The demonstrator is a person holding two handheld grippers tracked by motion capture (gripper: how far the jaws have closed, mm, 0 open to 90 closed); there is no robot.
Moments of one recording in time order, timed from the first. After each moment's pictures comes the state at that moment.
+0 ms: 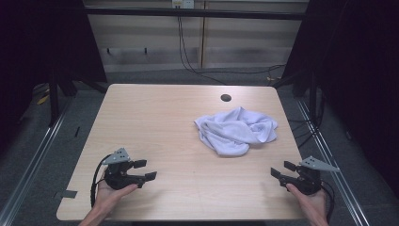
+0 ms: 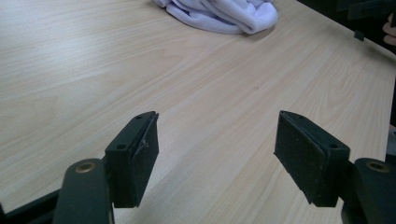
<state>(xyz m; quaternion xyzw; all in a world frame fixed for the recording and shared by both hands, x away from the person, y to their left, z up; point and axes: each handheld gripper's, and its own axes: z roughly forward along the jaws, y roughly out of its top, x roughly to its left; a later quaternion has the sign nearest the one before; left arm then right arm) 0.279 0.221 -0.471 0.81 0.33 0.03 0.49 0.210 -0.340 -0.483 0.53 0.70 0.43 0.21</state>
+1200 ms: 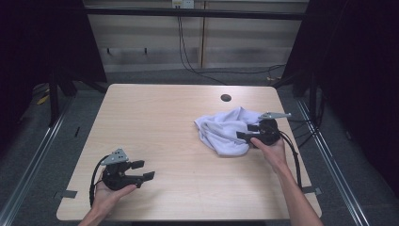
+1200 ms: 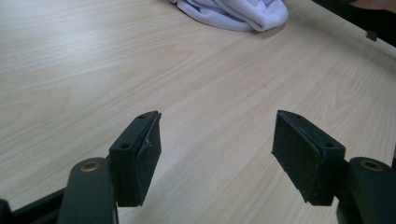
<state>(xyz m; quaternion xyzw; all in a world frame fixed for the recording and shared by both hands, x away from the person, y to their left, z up) 0.275 0.226 -0.470 0.81 0.35 0.04 0.48 0.371 -0.269 -0.465 0.46 0.76 0.44 0.12</state>
